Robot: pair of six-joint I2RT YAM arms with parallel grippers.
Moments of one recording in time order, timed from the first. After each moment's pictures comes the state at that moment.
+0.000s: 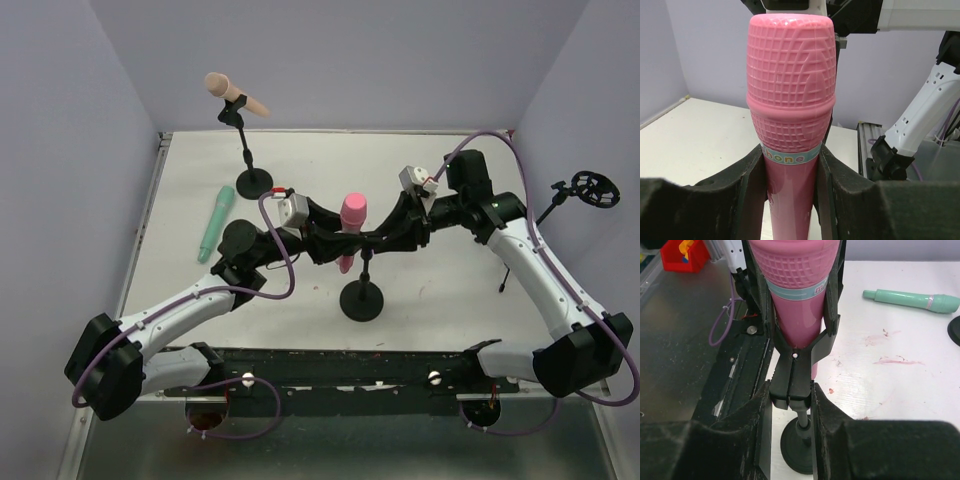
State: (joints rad) left arm -0.73 1.14 0.70 0.81 0.60 -0.30; right arm 0.35 1.29 1.25 -0.72 -1.33 -0.68
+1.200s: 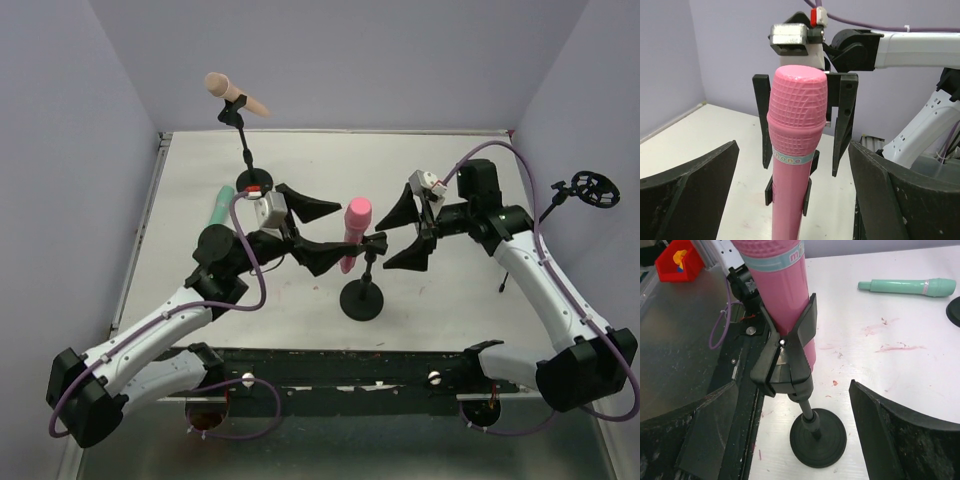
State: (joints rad) left arm -0.74 1.00 0.73 0.65 0.51 -0.32; right arm 0.29 1.22 1.14 -0.64 -1.34 -0.59
